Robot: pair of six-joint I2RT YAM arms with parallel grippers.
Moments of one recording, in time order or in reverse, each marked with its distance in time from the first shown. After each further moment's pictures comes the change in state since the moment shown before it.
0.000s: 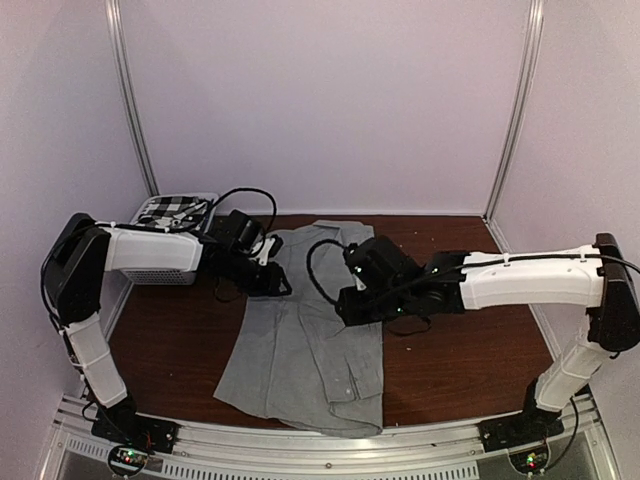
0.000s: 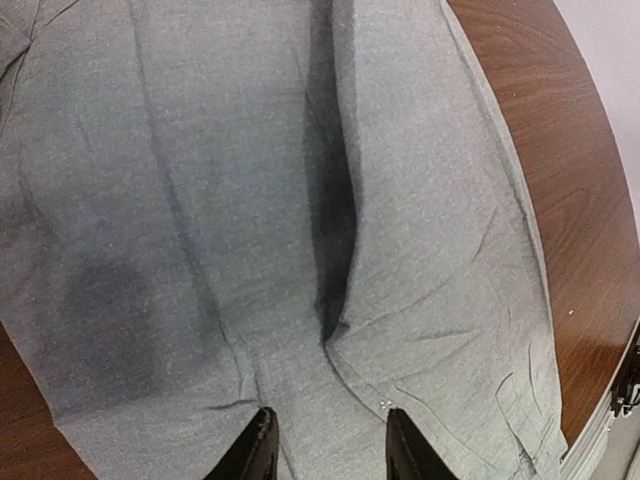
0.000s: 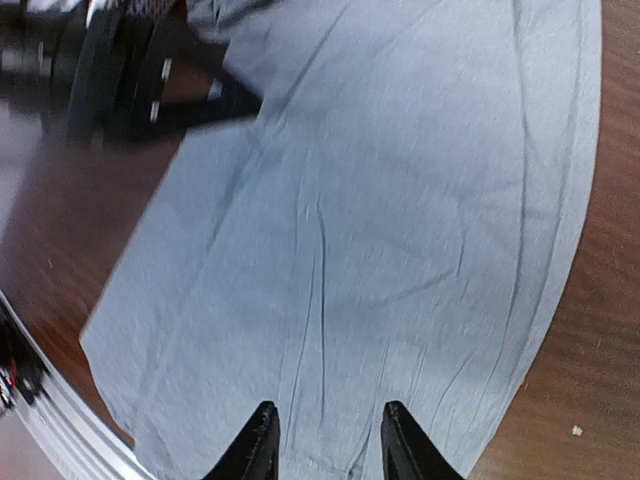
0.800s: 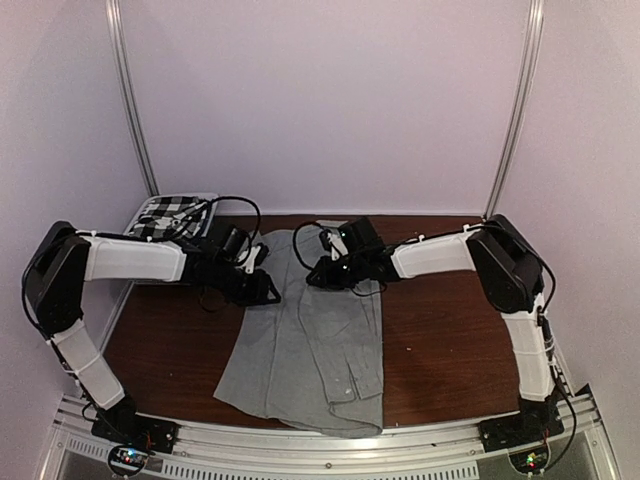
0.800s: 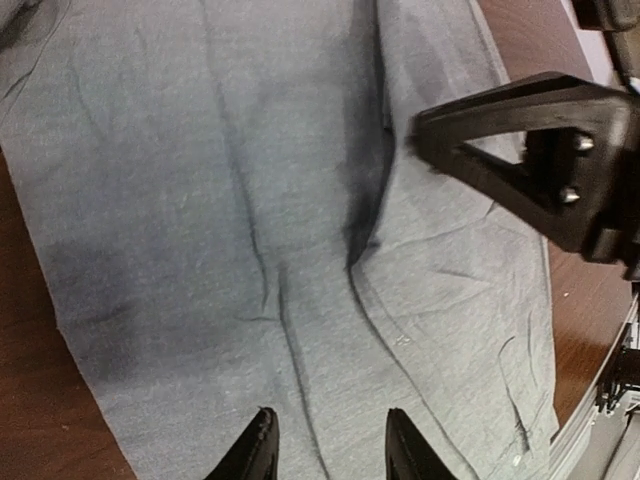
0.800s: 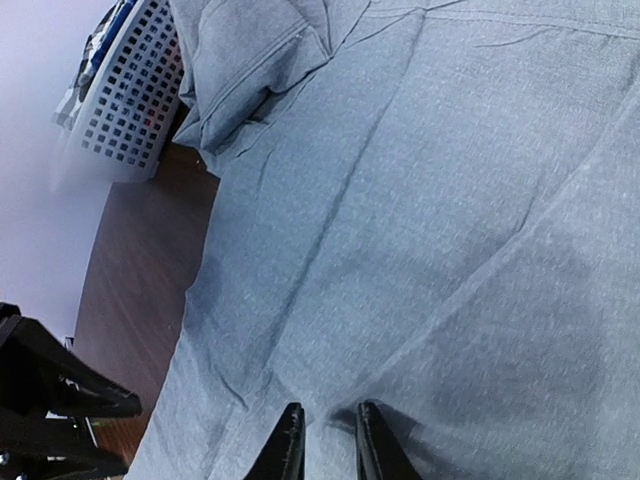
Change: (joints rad) left arm 0.019 -0.129 -0.174 0.021 0.008 -0.078; right arm -0.410 0.569 0.323 0.500 -0.575 -0.111
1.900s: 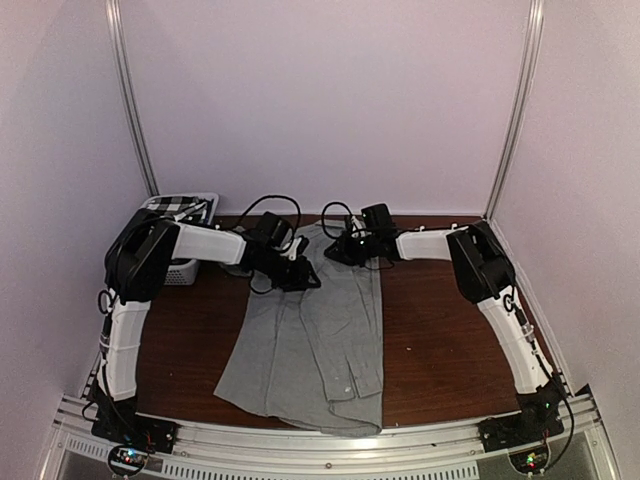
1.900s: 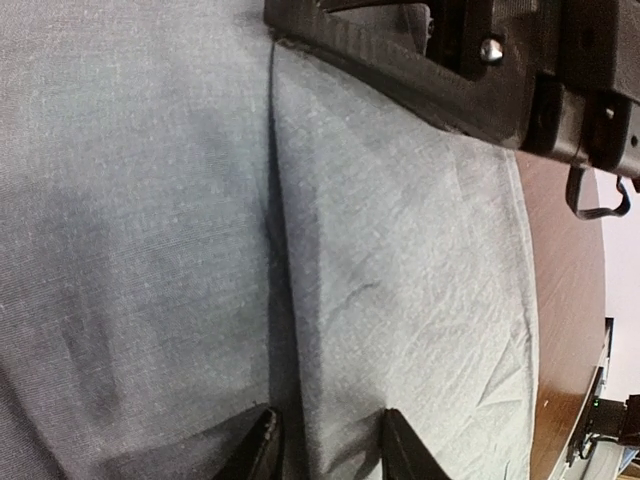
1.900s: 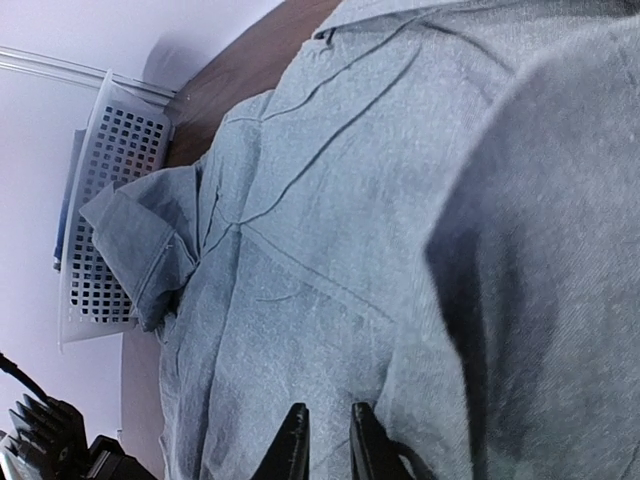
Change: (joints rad) left arm -0.002 0.545 0.526 0.066 0.148 -0.030; right arm -0.232 0.391 0.463 -0.007 -0.189 0.136
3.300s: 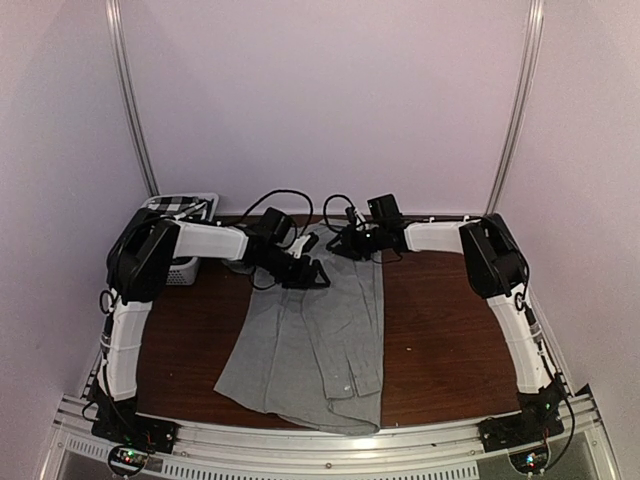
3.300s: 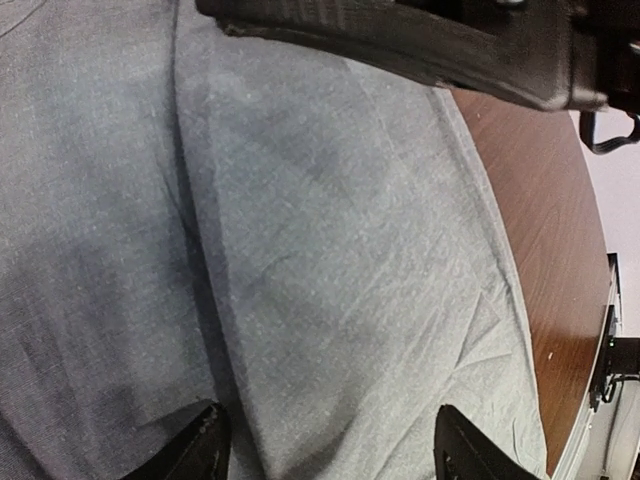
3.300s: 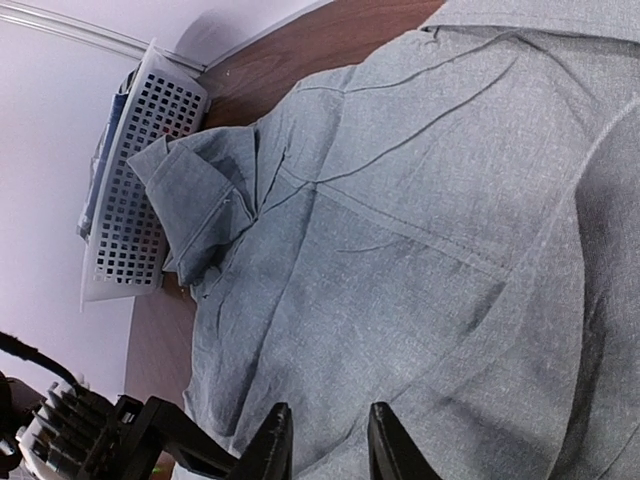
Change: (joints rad) left arm -0.009 0.008 0.066 -0.071 0.077 0.184; right arm -0.016 -0.113 -0.070 -0.063 -0.080 -0.097
